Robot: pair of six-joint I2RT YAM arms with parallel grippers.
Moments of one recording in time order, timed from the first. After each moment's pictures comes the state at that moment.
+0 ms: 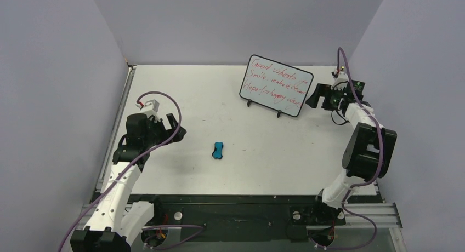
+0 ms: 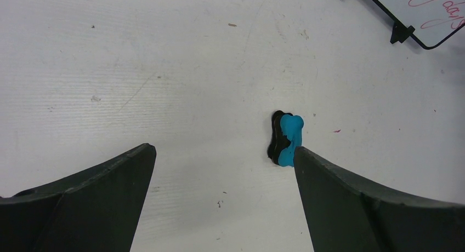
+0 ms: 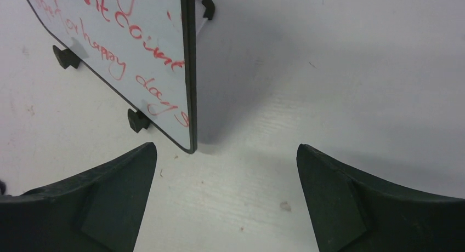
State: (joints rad) left arm -0.06 0.87 0.68 -0.41 0.24 -0.38; right arm -0.30 1.69 1.16 -0.22 -0.54 -0.05
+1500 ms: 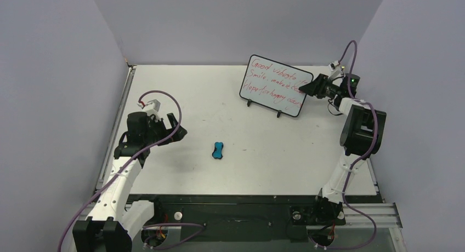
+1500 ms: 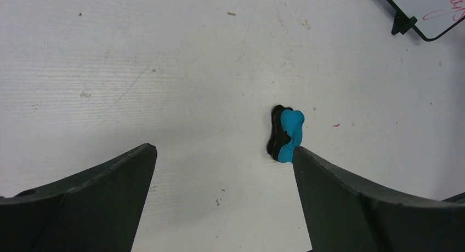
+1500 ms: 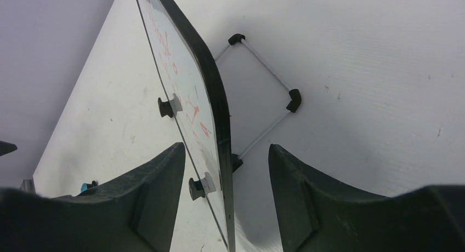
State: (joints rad) left arm -0.04 0.94 0.68 -0.39 0.30 -0.38; right arm -0.29 2.08 1.36 0.24 -1.02 0.26
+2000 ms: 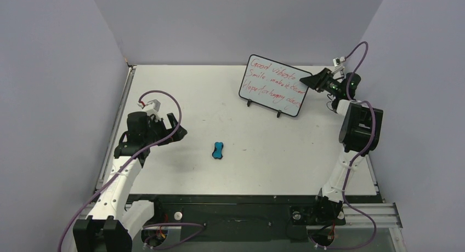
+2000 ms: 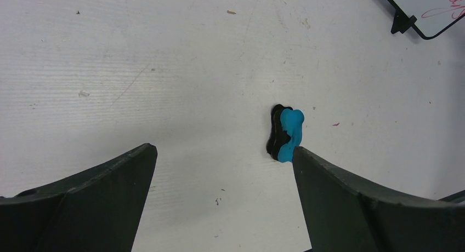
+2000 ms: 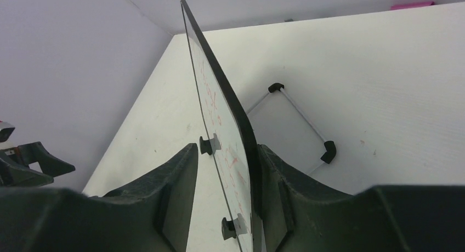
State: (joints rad) left arm -0.03 0.95 0.68 -0.39 0.31 -0.38; right arm -0.29 2.13 1.36 0.69 -1.09 0.66
